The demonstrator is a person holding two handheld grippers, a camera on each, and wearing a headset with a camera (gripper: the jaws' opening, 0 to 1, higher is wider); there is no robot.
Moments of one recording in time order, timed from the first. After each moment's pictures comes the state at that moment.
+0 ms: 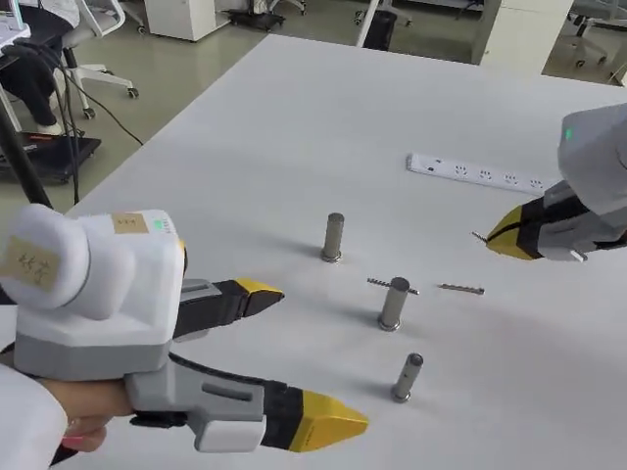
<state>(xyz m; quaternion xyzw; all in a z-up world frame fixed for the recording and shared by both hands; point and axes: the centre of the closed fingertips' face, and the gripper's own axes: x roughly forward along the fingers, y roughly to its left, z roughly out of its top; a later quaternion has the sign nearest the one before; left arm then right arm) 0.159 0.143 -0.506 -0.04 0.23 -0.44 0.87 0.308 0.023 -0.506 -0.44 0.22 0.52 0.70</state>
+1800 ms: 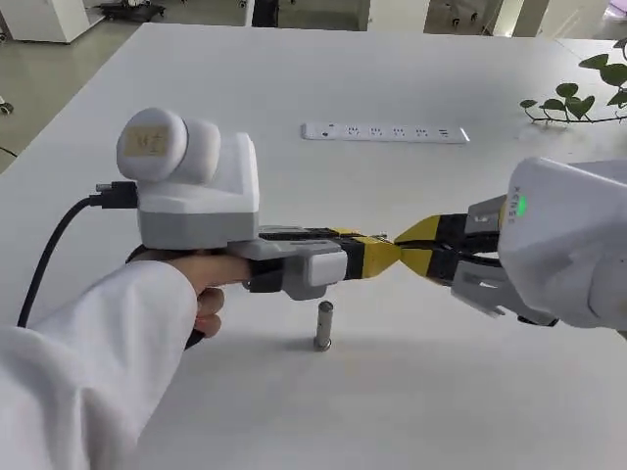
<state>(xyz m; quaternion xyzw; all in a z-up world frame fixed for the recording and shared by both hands) 0.203 0.030 -0.478 -0.15 0.24 -0.51 0.81 0.204 0.032 -0.485 -0.42 0.10 0.45 0.78</state>
